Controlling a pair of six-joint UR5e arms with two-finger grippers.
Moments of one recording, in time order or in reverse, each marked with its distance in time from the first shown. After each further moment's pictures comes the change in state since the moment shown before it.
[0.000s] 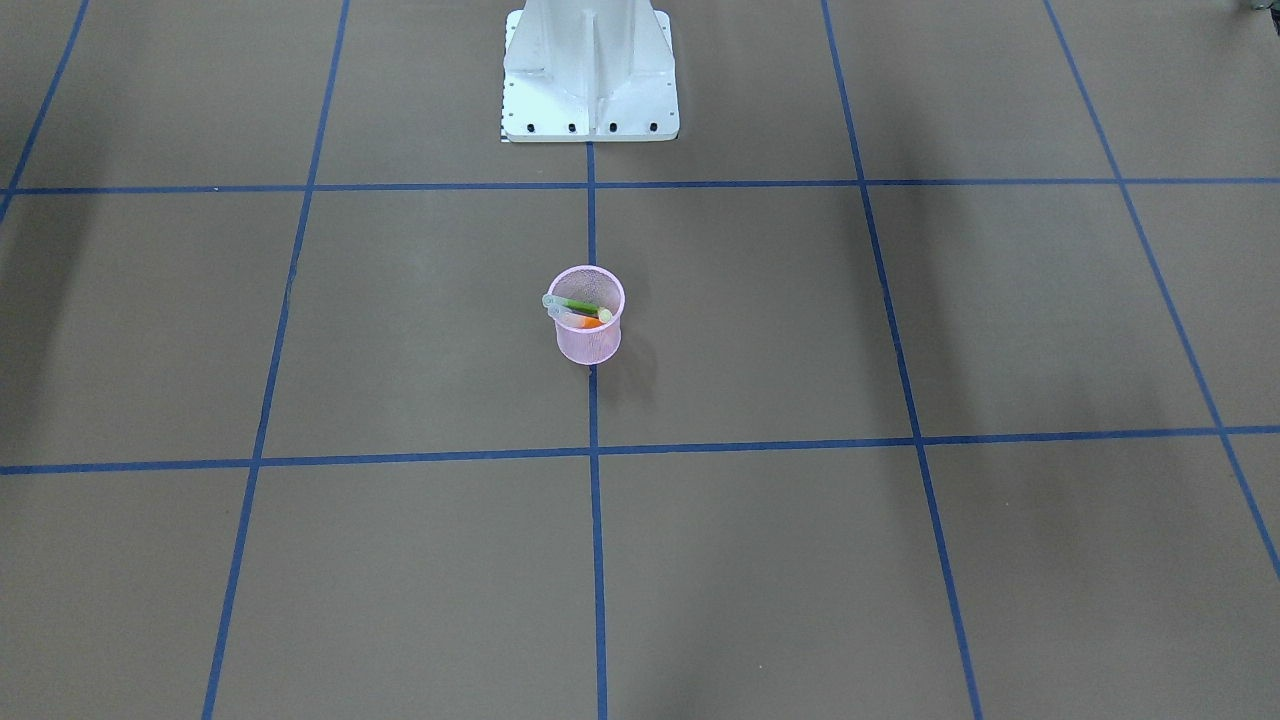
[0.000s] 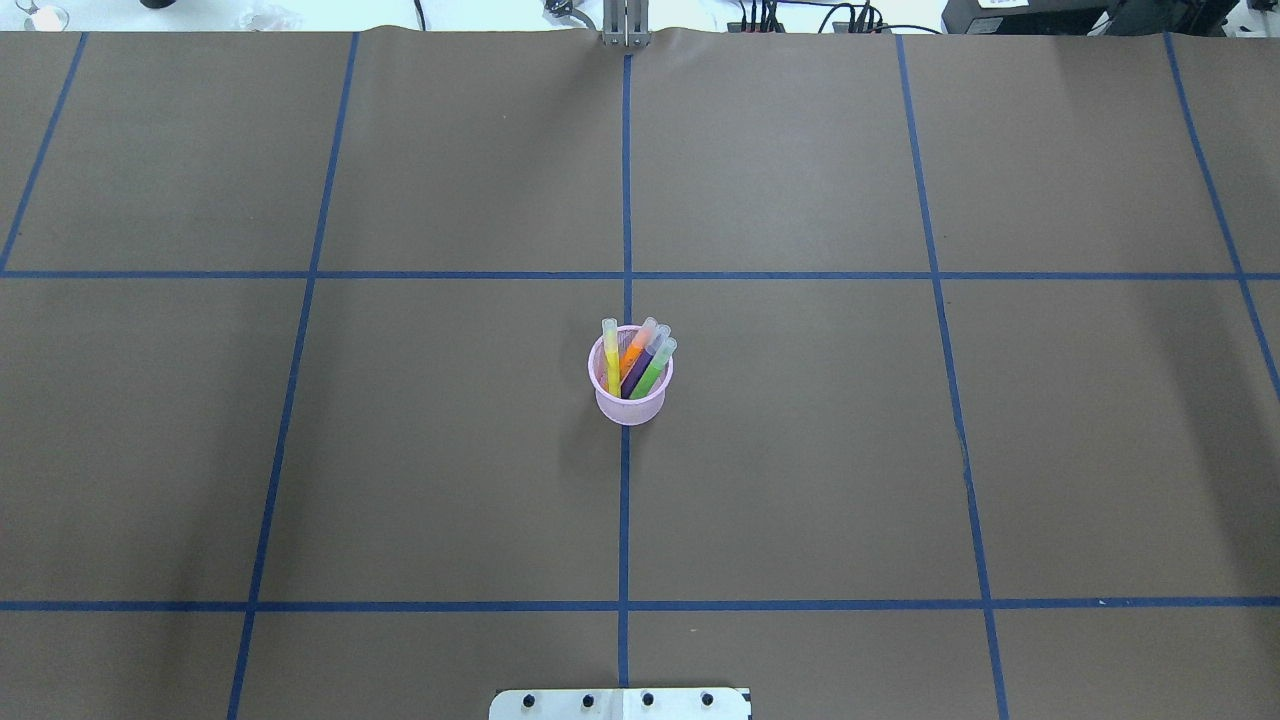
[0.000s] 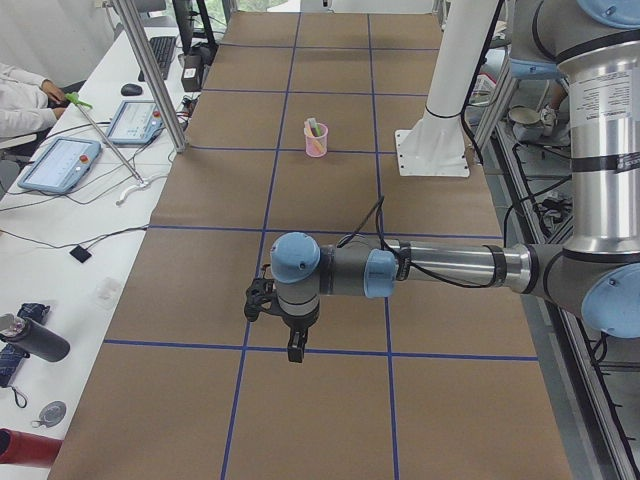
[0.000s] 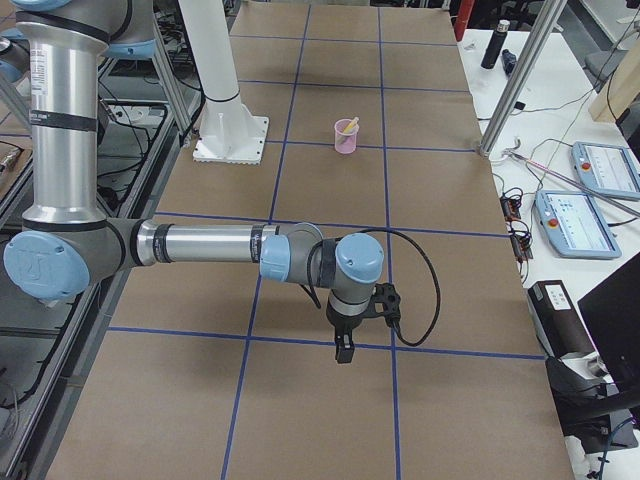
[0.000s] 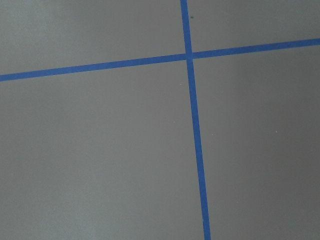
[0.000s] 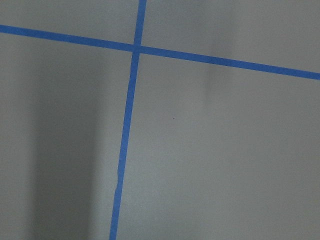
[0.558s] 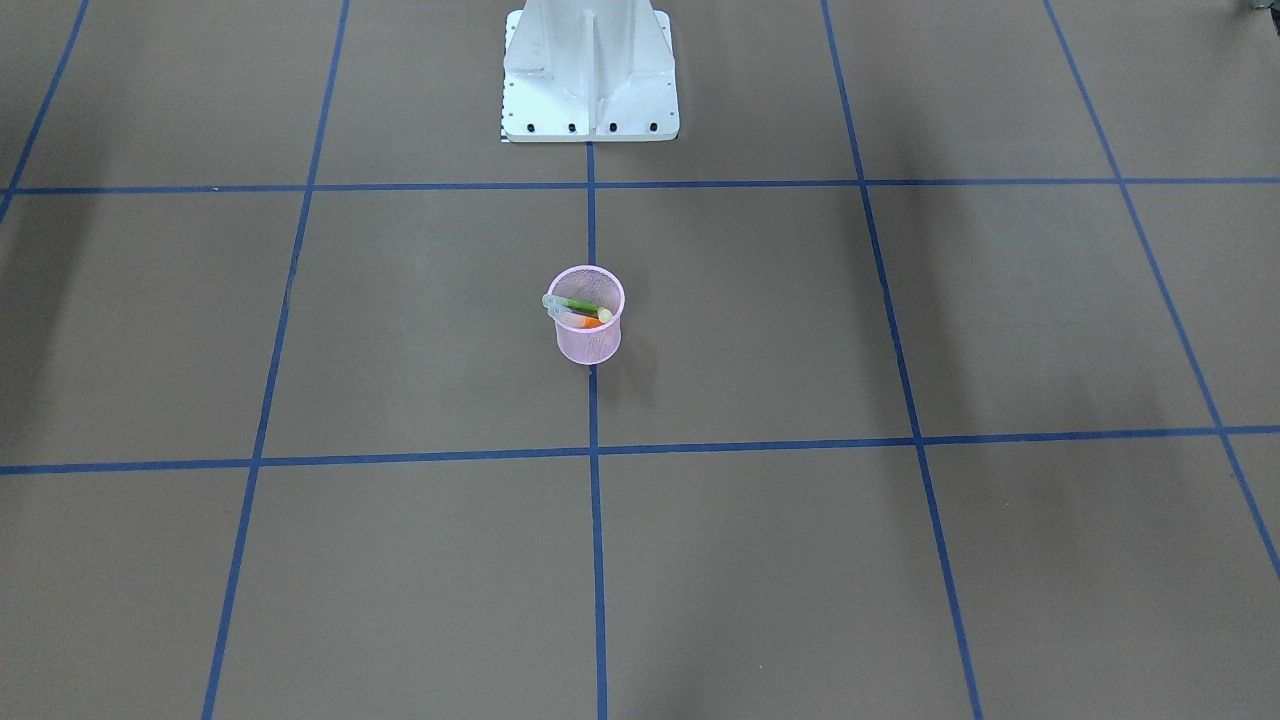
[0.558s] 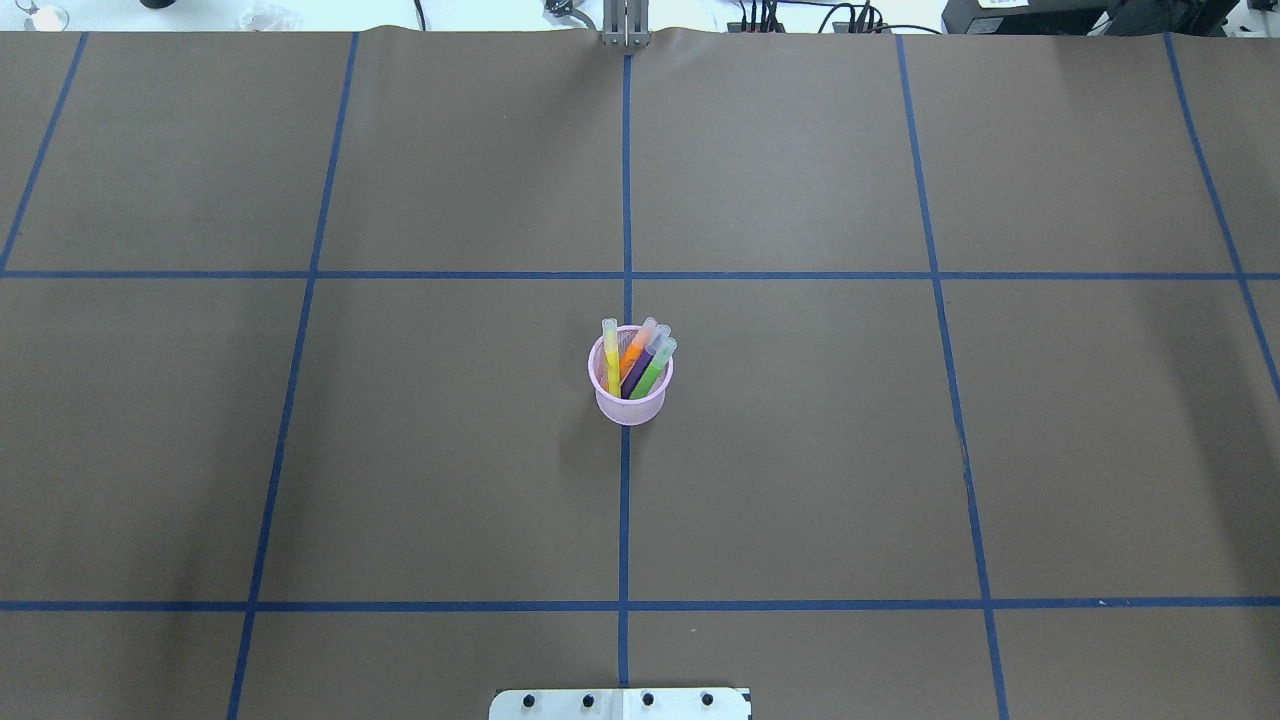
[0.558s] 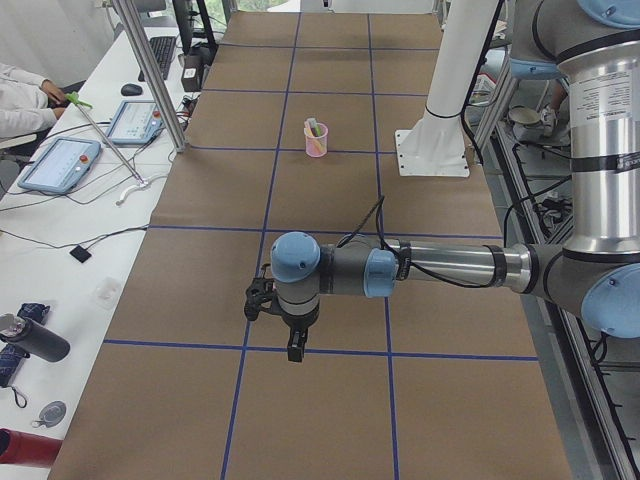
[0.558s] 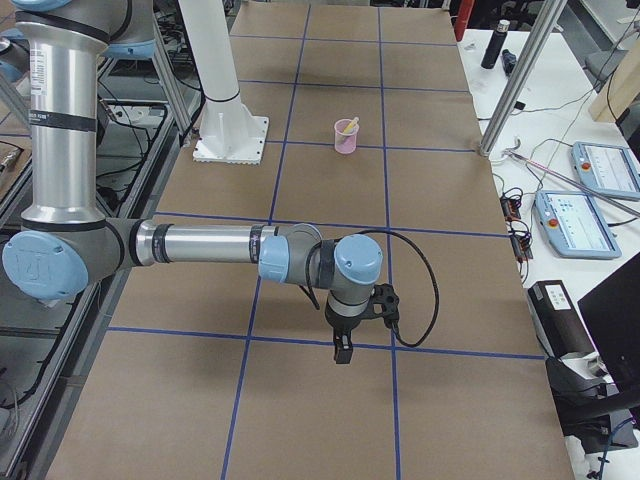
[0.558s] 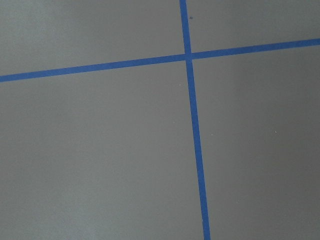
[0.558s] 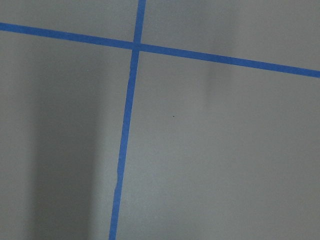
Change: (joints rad) left arm 0.000 0.000 -0.001 0.000 0.000 0.000; right arm 0.000 -0.007 0.001 0.001 0.001 0.000
